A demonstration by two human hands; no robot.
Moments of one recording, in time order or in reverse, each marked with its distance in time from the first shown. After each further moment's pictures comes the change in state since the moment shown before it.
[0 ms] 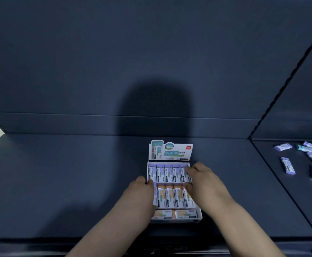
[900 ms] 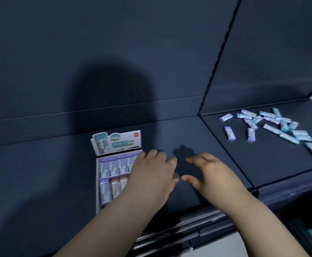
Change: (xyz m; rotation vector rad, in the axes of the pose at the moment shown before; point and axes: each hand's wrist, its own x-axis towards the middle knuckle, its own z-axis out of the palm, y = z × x) left_hand 0.019 0.113 -0.016 0.207 0.352 0.489; right_hand -0.081 0.076 -0.041 0.055 0.163 0.121
